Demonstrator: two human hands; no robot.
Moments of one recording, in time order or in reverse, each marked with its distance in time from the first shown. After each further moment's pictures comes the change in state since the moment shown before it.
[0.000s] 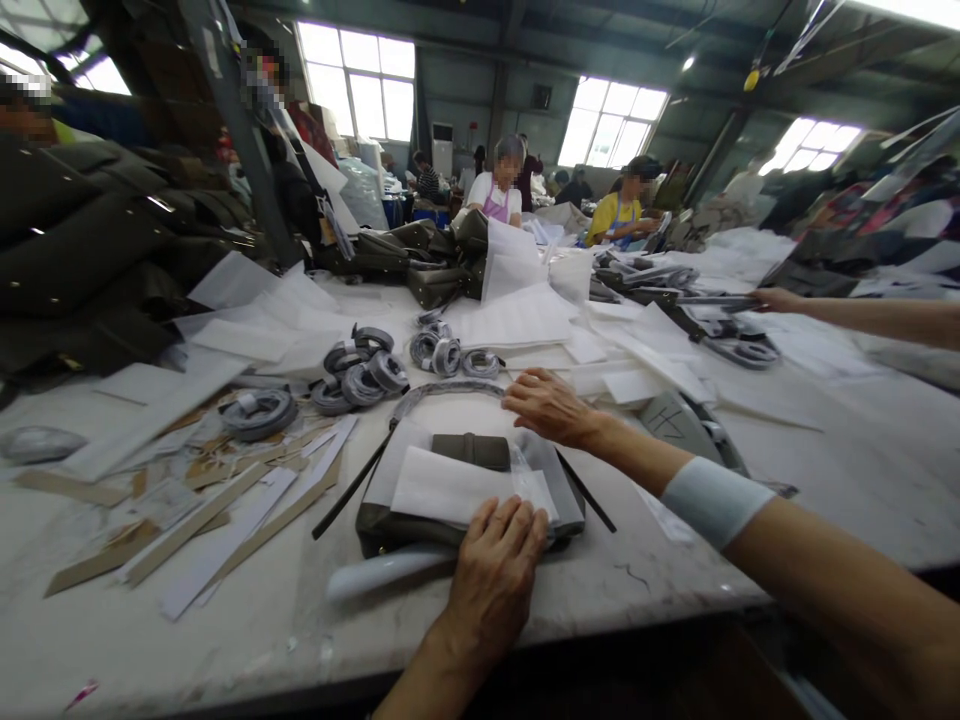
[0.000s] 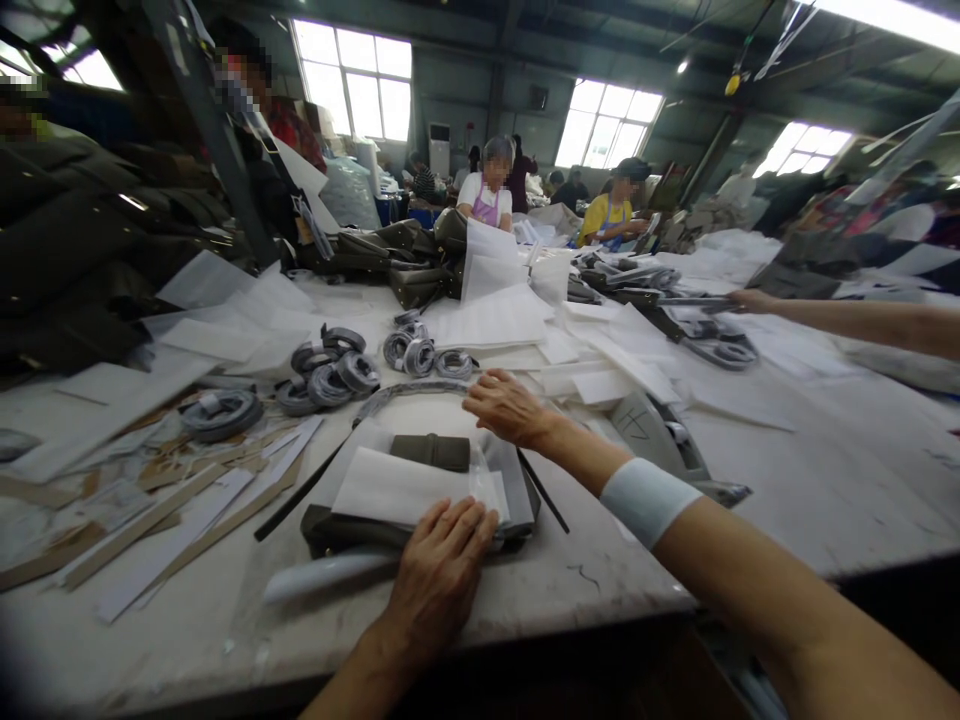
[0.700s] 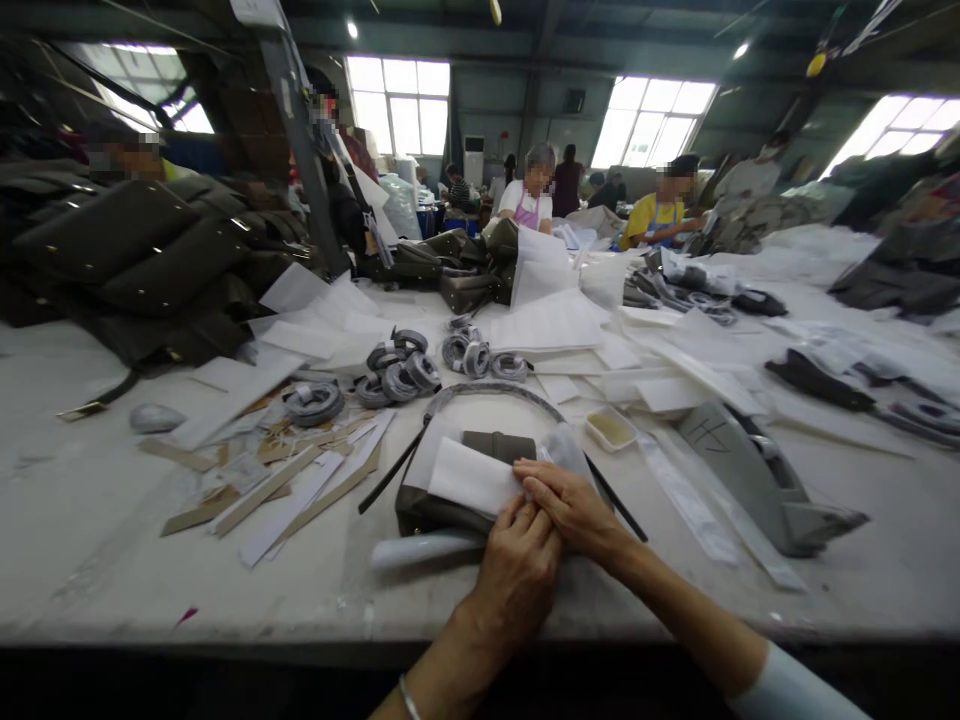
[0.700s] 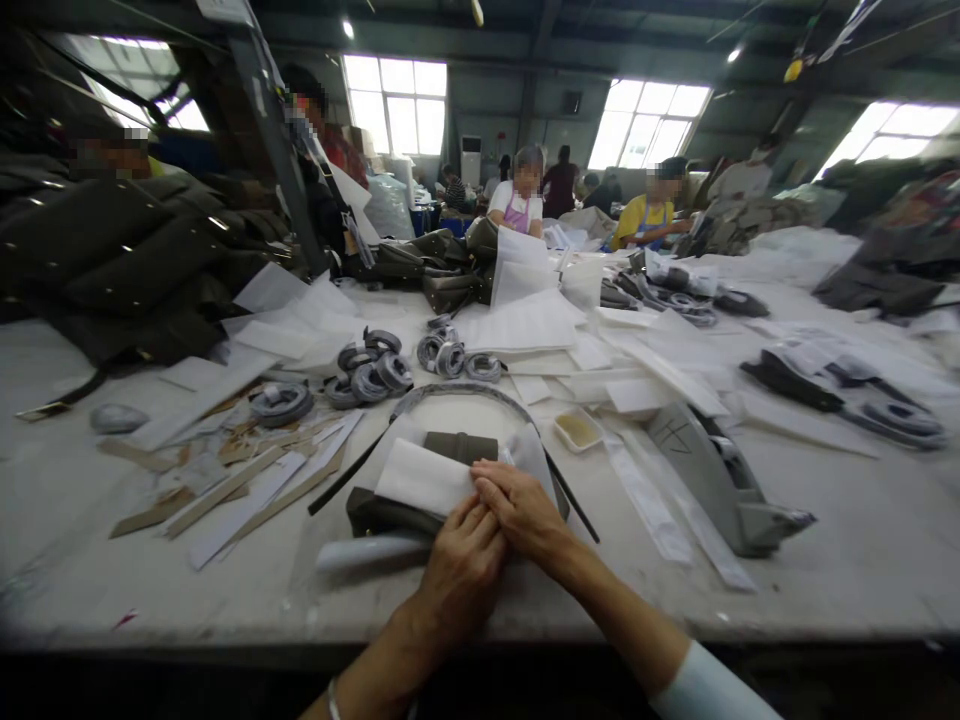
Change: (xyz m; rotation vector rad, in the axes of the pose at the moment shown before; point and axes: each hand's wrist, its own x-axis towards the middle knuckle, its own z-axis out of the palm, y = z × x) left_hand -0.003 -0.001 0.007 0.039 -0.057 0.007; right_hand -0.044 -0.115 0.025 0.841 0.213 0.545
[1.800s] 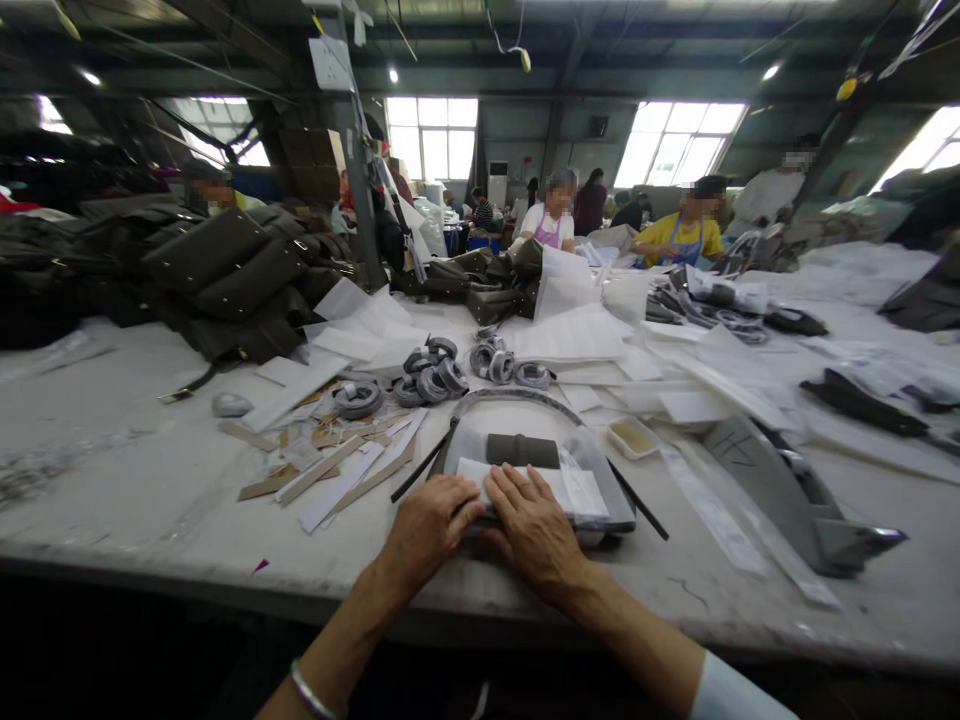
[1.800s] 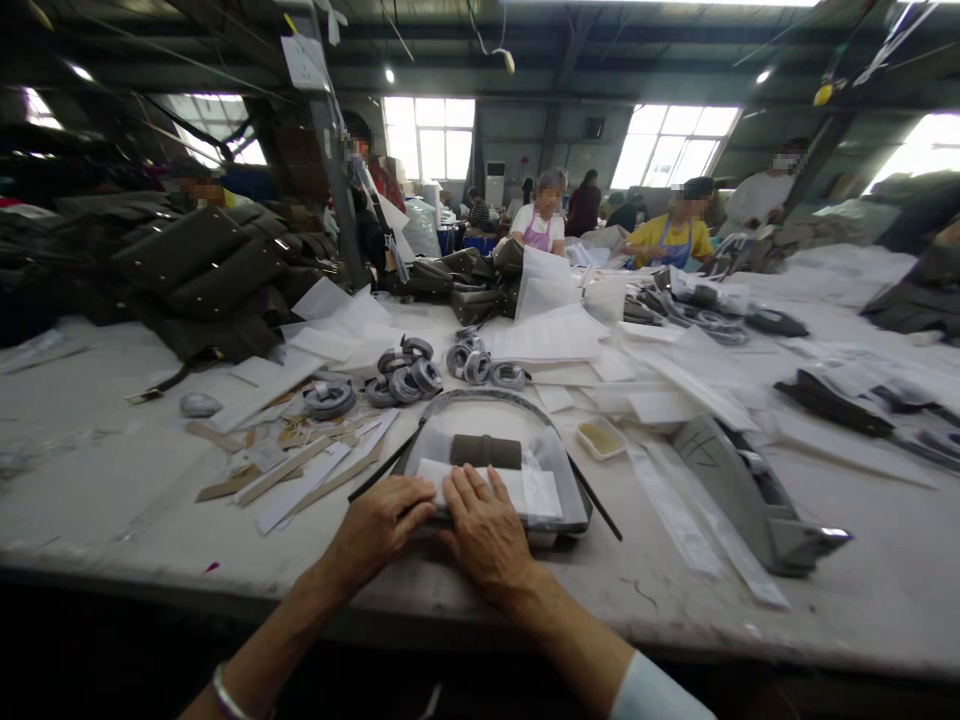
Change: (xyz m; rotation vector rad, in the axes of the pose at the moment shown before) left_hand -0.030 -0.083 -0.123 -0.038 -0.158 -0.321; right_hand -0.011 -0.049 0.079 -0.521 0.031 -0.326
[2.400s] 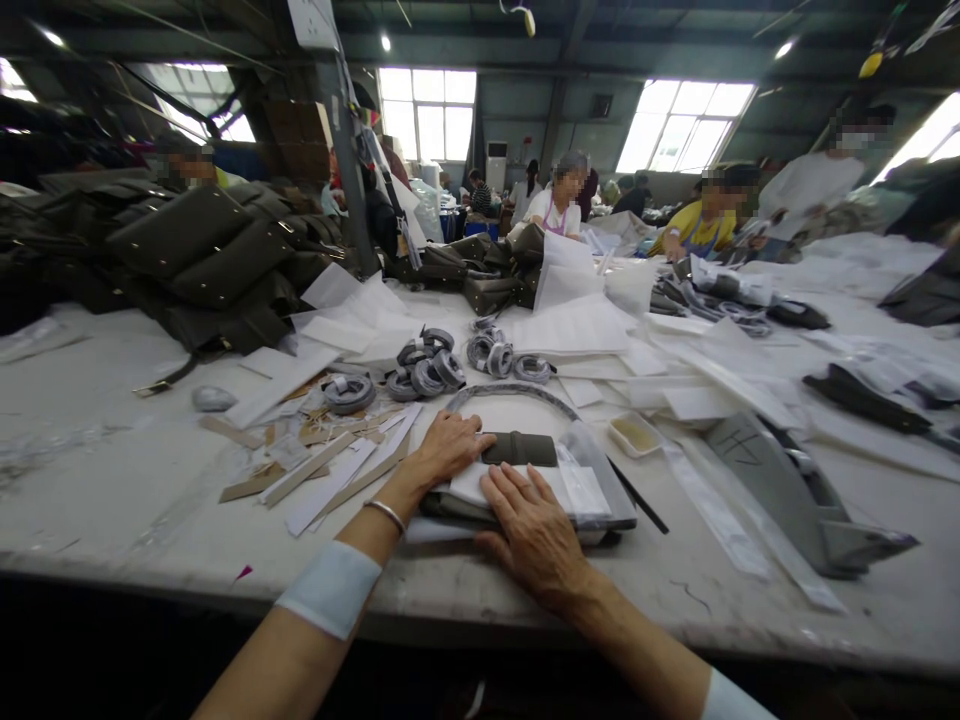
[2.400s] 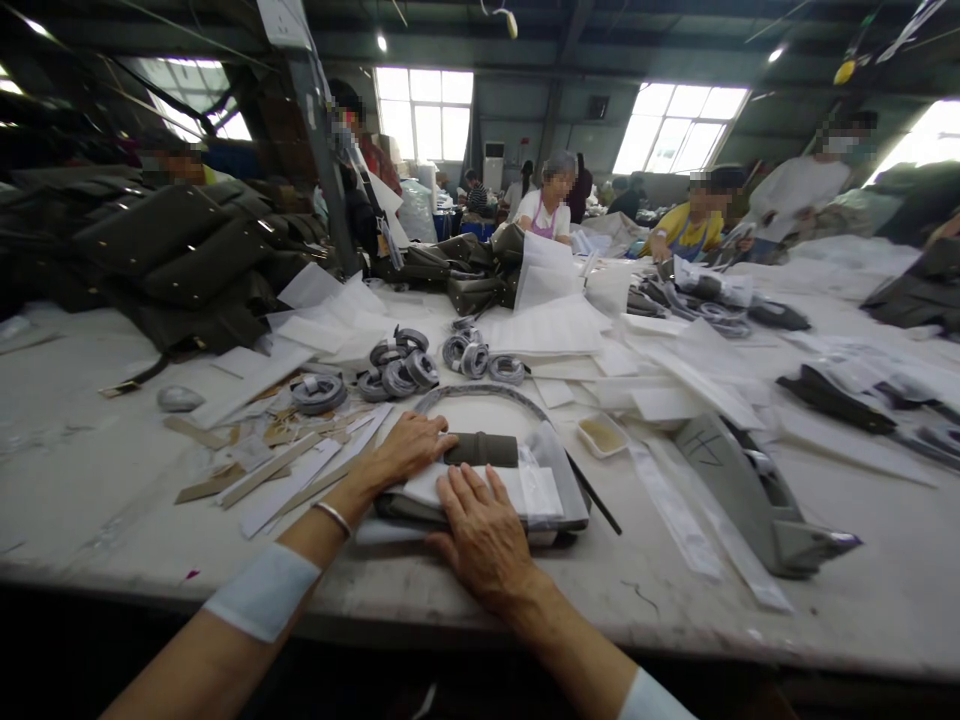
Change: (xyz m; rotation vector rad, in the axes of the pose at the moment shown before) left_hand 0.098 -0.057 0.044 0.320 -0.331 0.137; right_hand -0.001 0.000 -0.001 0.022 -0.003 0.022
